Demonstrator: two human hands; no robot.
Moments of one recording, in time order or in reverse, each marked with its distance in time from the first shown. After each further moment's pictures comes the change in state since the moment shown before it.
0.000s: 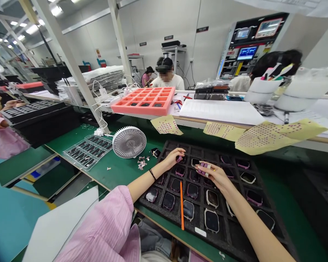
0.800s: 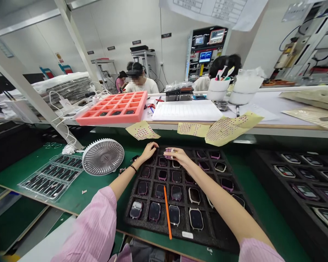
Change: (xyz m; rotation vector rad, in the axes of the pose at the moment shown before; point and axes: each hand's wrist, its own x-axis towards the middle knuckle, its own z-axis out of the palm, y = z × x) left_hand 0.077 0.025 -0.053 0.774 -0.065 0.383; right_hand 0.071 -0.026 0.057 0.034 -0.062 -0.045
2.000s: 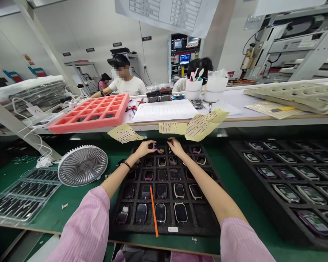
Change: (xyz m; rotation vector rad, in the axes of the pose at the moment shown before) left_hand 0.031 0.043 0.038 0.160 -0.230 0.186; right_hand 0.025 -0.016 -0.075 -0.701 0.262 -0.422
